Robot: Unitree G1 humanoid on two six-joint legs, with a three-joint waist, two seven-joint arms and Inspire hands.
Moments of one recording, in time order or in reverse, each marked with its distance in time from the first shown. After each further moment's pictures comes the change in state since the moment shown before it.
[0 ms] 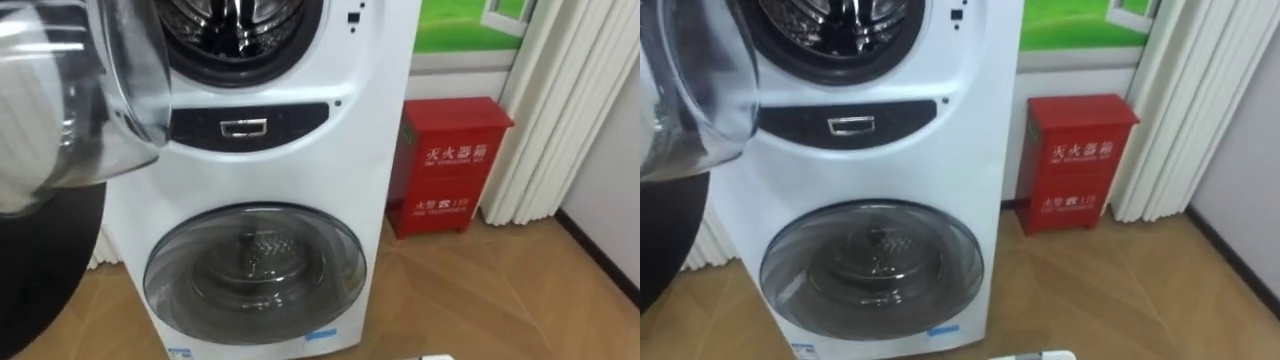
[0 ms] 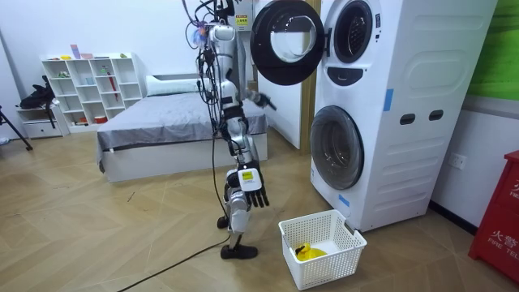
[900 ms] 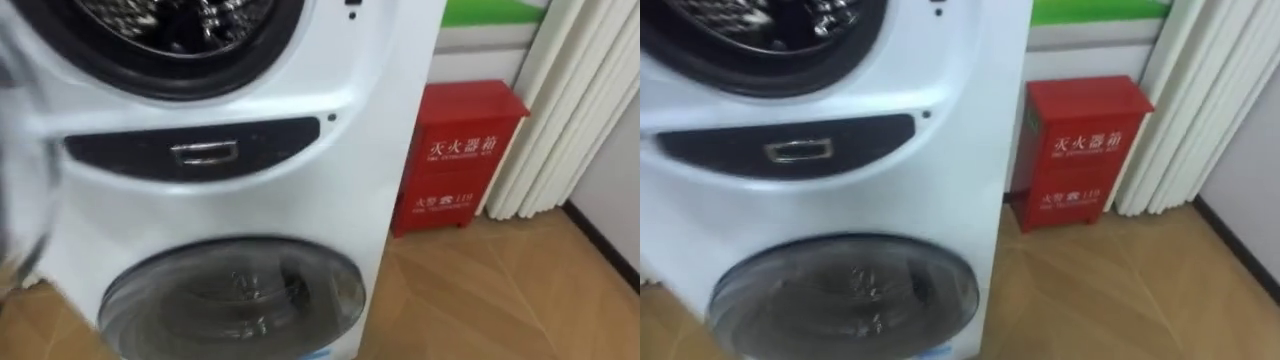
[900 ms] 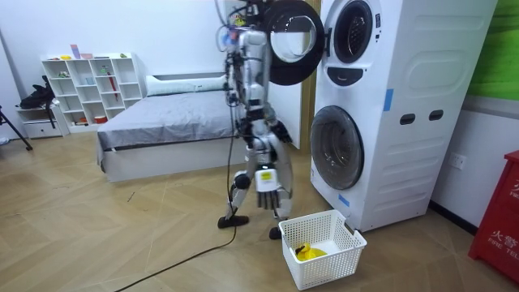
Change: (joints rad) left arm -0.119 -0.118 -0.363 0.690 0.534 0.084 -0.259; right arm -0.013 0.006 0.159 0.062 -0.169 0.037 -0.072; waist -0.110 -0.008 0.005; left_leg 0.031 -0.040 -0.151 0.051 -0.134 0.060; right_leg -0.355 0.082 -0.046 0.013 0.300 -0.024
